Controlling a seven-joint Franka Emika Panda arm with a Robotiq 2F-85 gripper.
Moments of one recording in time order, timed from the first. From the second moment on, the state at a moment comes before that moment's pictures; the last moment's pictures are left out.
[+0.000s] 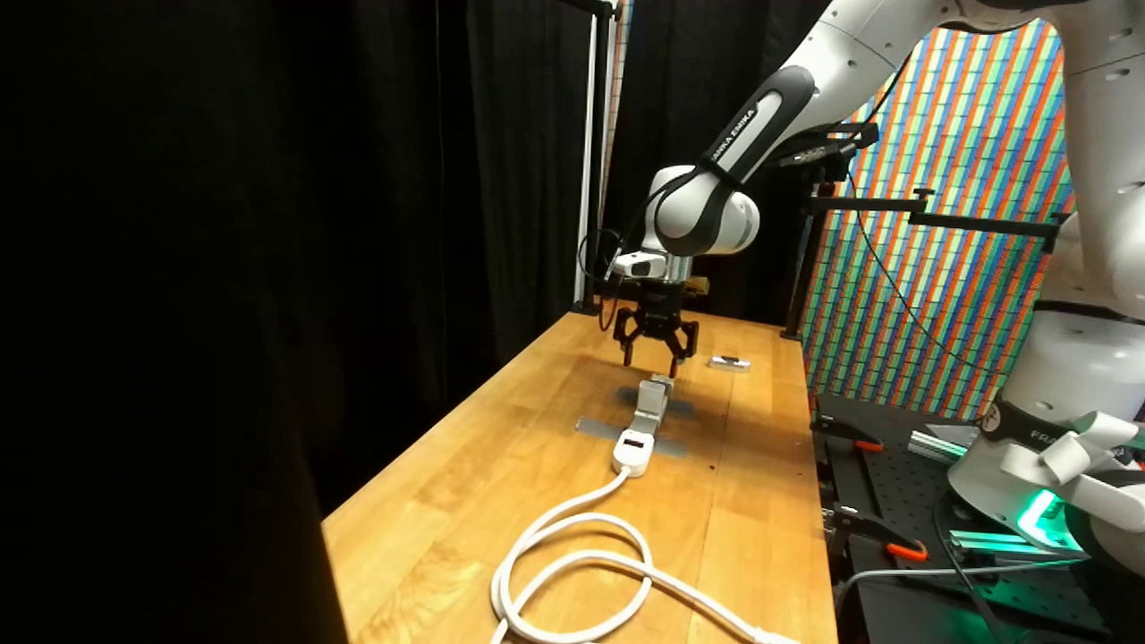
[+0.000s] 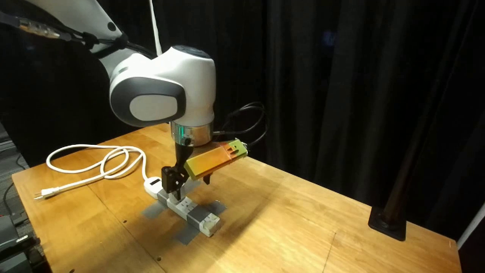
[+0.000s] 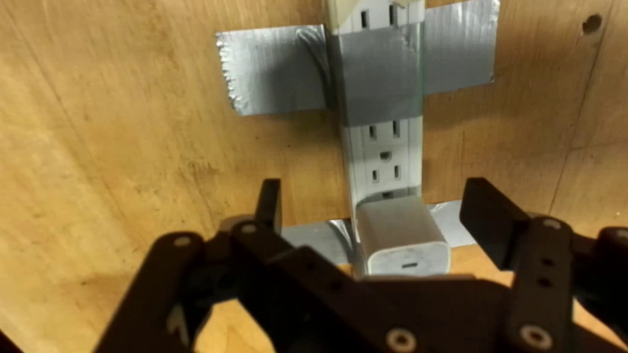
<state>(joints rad) -0.19 0.34 0.02 -2.29 0.26 2.59 -1.84</state>
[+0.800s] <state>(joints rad) -0.11 0.27 0.03 -2.29 0.00 2.44 -1.59</state>
